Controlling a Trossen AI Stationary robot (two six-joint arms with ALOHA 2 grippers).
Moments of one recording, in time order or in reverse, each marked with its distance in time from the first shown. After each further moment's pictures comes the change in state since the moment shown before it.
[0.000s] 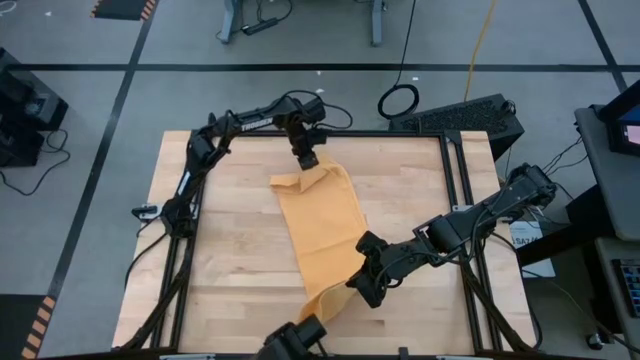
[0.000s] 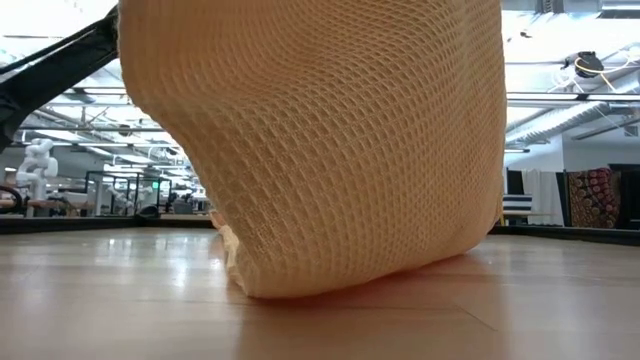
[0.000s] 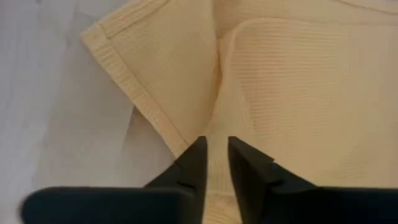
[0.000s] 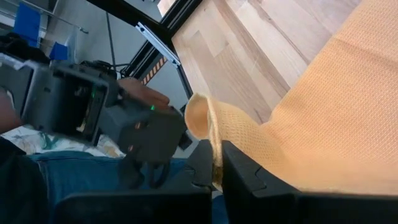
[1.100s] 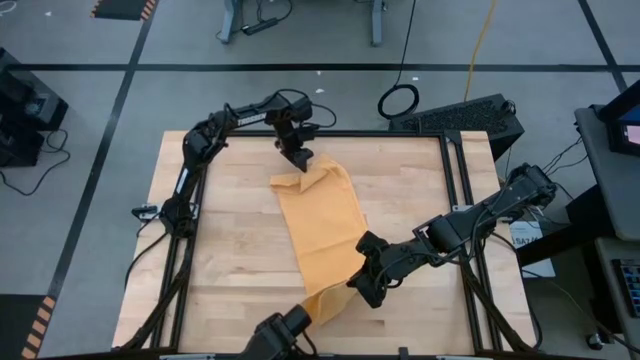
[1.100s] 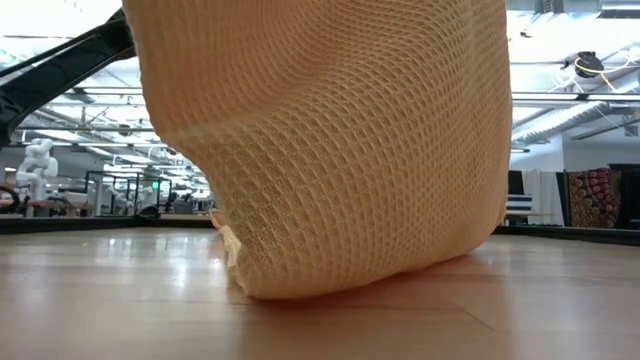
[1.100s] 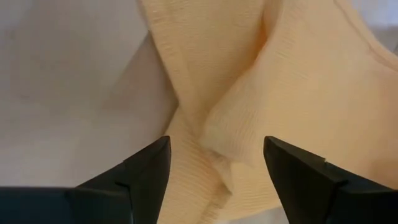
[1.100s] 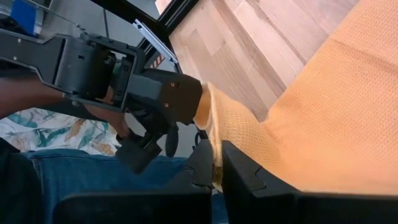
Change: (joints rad) left arm 0.089 0.000 -0.098 -0.040 0.169 -0.190; right arm 0.000 0.000 0.000 -0.011 0.000 -0.016
